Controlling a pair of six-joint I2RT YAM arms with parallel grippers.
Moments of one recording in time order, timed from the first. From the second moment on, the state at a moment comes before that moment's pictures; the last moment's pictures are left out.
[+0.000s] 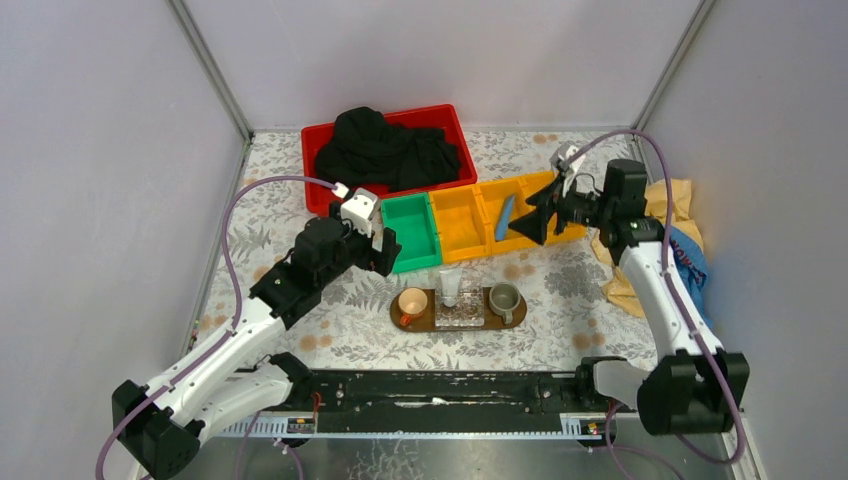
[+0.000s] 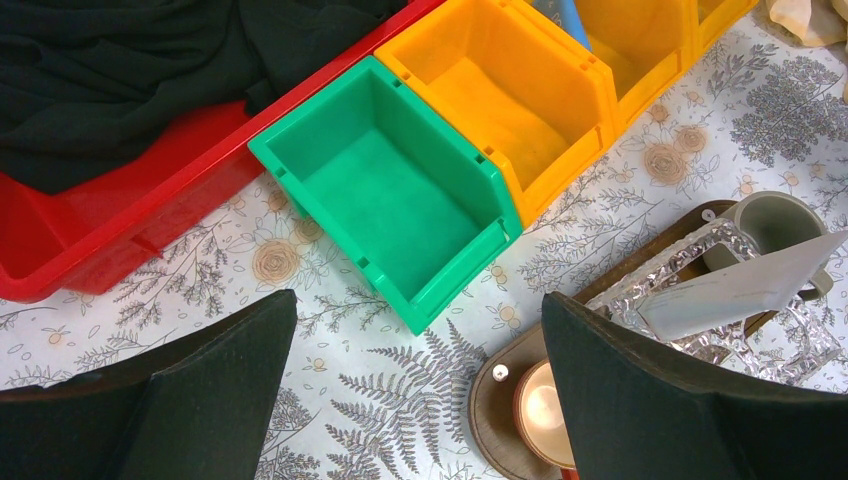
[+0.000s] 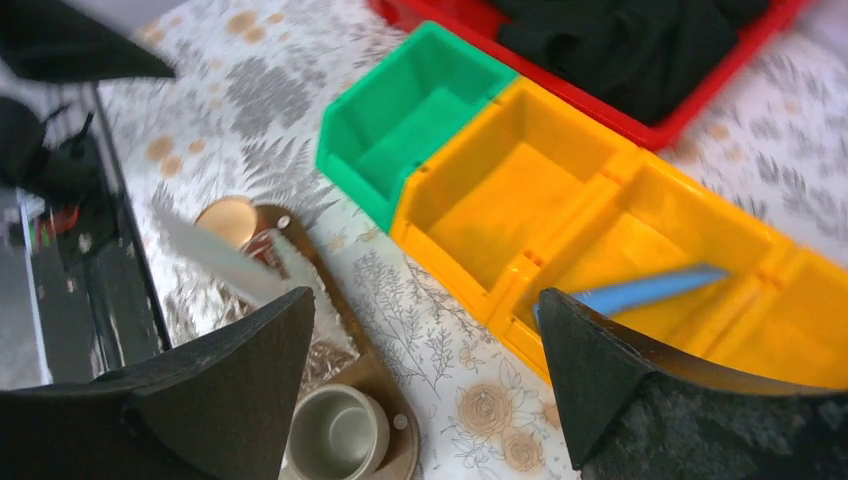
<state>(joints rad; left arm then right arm) -0.62 0.90 0.75 -0.21 -0.05 -0.06 0.06 1.13 0.95 -0.33 -1.01 -0.30</state>
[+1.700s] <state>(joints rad) -0.61 0.88 0.75 -0.21 -0.05 -0.06 0.27 1.81 1.31 -0.41 -0.06 0.31</state>
